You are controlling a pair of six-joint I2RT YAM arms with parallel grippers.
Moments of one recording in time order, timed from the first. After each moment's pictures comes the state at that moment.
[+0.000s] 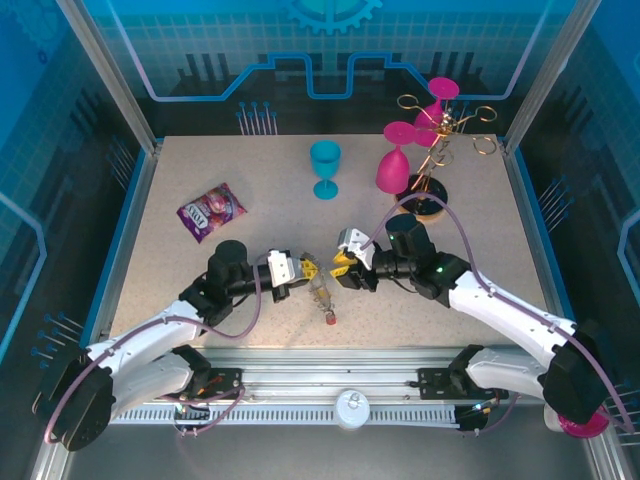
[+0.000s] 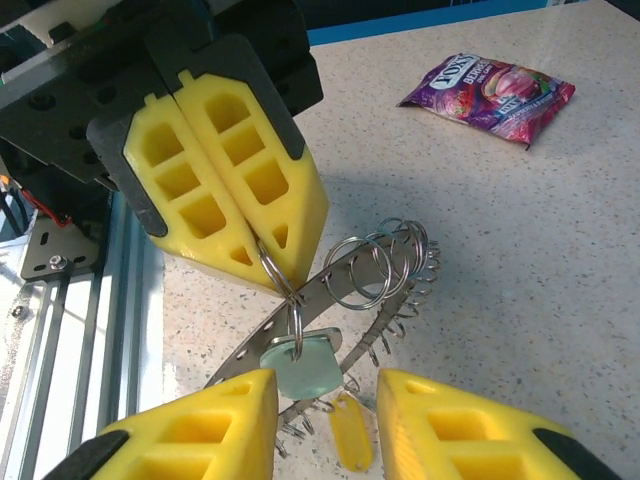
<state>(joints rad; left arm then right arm) -0.57 1.00 0.43 0.34 0.63 0.40 0.67 1.14 0.76 -0.17 -0.56 -0.27</state>
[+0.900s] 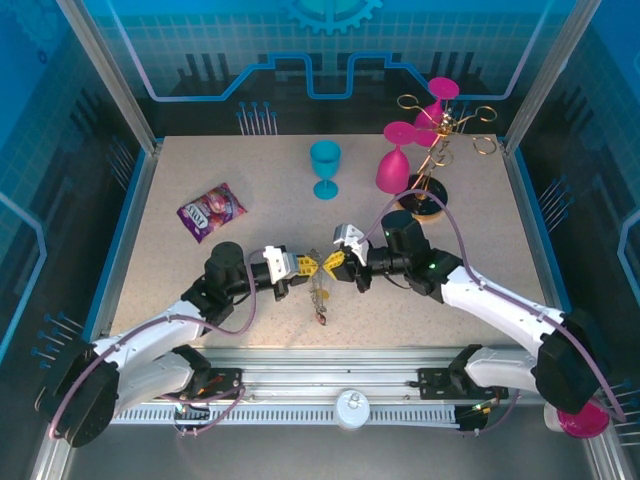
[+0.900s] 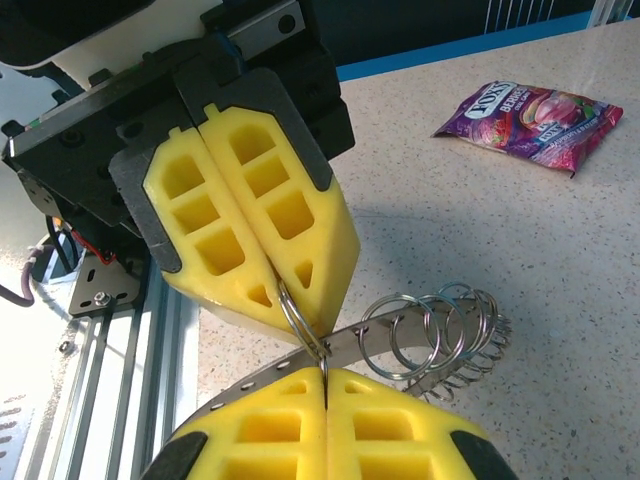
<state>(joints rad) -0.55 1.03 0.39 0.50 0.66 0.27 0.67 1.21 0.79 -0.09 -0.66 -0.21</state>
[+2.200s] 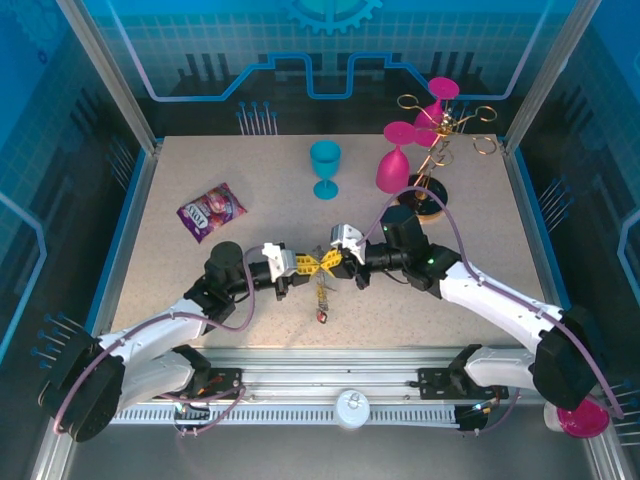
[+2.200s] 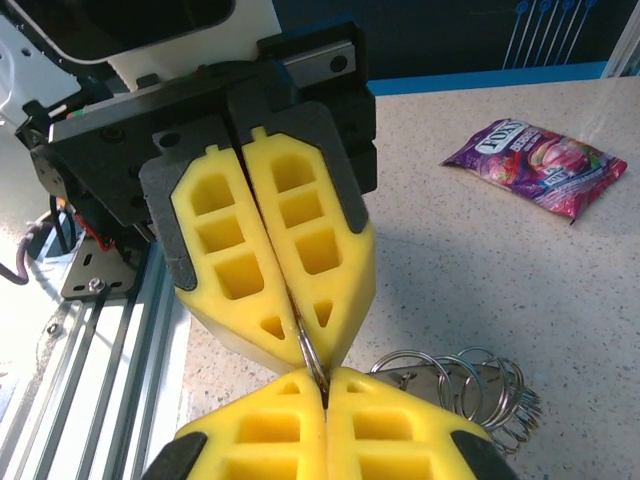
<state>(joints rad) -0.55 1.06 0.39 0.56 0.71 0.21 0.67 1.23 0.84 -0.14 -0.69 -0.35</state>
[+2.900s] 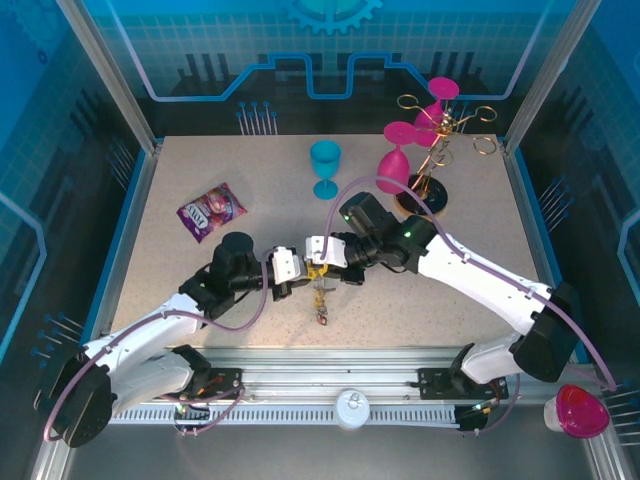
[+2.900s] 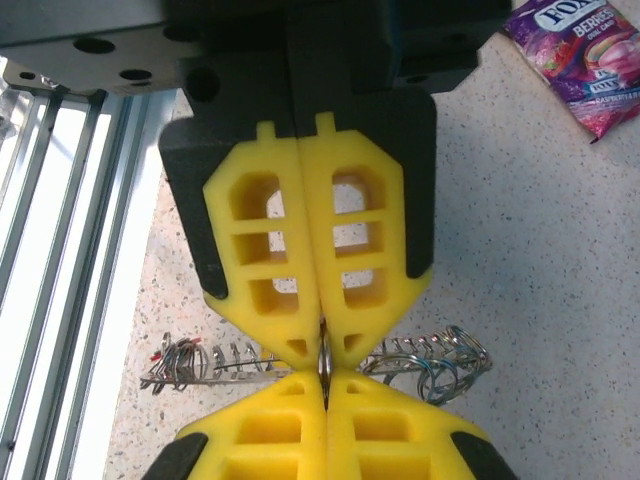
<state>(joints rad) -0.57 1.02 0.53 0.13 0.63 0.46 0.83 1.41 1.27 -0.79 -0.36 -0.73</state>
